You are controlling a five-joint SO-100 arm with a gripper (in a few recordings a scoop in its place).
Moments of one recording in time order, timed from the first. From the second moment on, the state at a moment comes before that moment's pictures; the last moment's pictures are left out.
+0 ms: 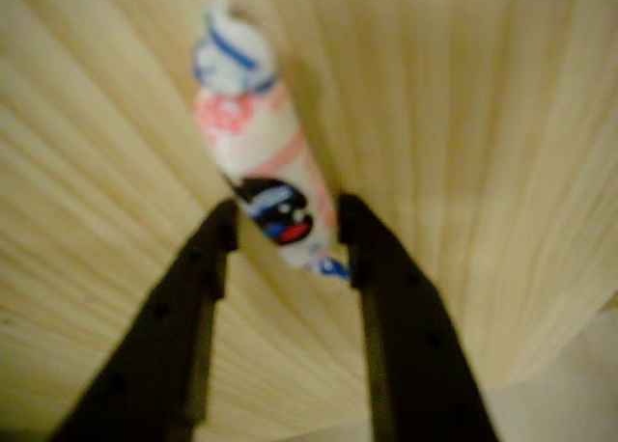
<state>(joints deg) -16.9 76.6 92.9 58.3 -46.8</state>
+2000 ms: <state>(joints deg) -35.0 108.2 92.9 83.2 -25.8</state>
